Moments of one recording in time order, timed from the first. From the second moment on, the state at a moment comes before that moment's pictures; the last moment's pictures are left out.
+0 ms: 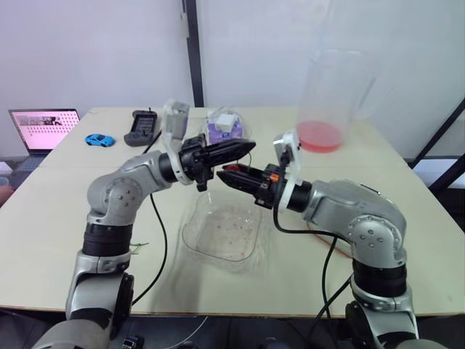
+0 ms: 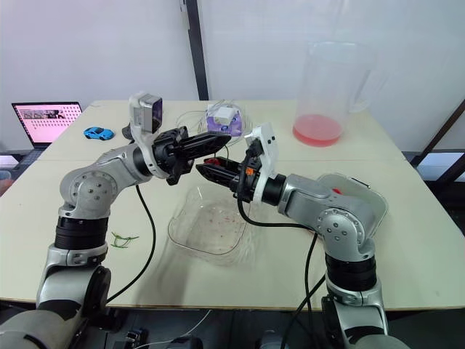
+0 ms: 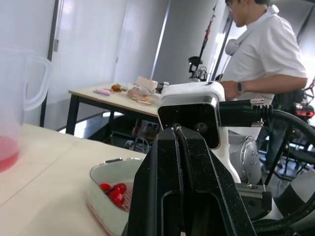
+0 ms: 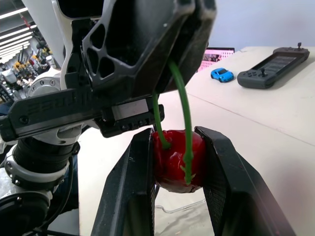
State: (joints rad) left arm -0.88 0.39 0.09 -0.02 -0.89 0.79 -1.00; right arm -0.70 -0.31 -0.08 -0.43 0.95 1.07 0.38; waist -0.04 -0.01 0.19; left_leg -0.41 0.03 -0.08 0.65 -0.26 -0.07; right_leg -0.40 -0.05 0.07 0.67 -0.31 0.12
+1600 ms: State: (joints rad) left arm -0.87 0.39 0.10 0.00 -0.88 0.76 -1.02; right arm -0.53 -1.21 -0.18 -0.31 0.85 1.09 0.72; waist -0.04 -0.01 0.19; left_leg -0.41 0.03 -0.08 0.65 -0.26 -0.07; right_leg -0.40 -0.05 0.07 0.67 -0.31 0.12
